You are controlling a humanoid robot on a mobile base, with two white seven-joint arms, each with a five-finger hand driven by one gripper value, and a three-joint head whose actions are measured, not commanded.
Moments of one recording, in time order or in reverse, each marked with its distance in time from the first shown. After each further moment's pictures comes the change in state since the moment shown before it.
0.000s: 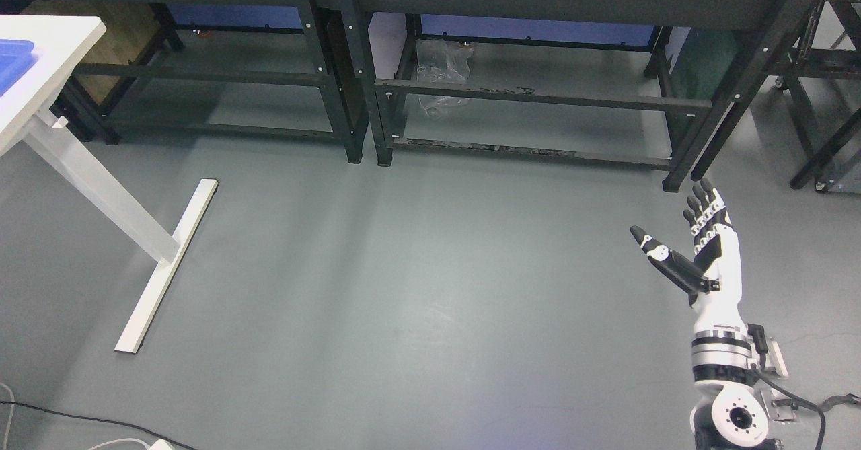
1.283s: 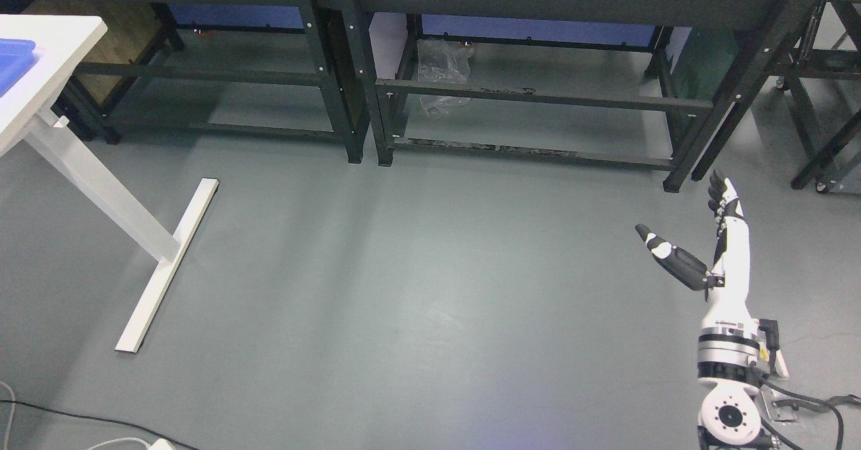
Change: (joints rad) left arm 0.000 0.000 0.000 0.000 0.000 0.000 0.000; right arm -0.004 0.000 -0.002 -0.019 0.323 -0.021 -0.111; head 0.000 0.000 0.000
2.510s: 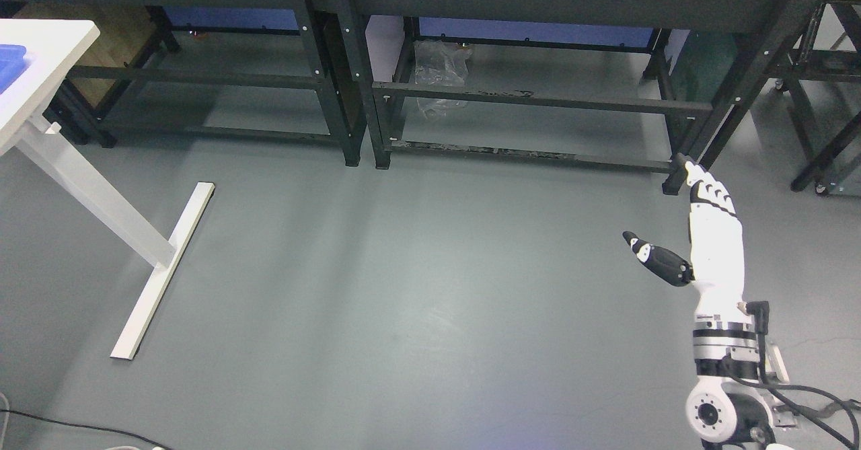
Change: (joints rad) left arm 0.000 0.000 0.000 0.000 0.000 0.000 0.000; right arm -0.002 0.000 0.001 -0.054 0.601 -0.008 -0.012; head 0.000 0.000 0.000
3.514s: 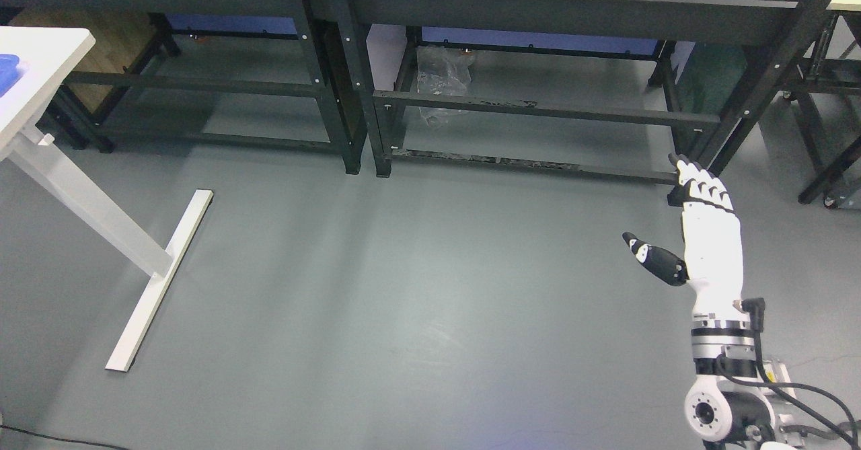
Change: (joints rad) left arm 0.000 0.000 0.000 0.000 0.000 0.000 0.000; right arm -0.002 0.000 0.000 -0.005 0.078 -0.004 0.000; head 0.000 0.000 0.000
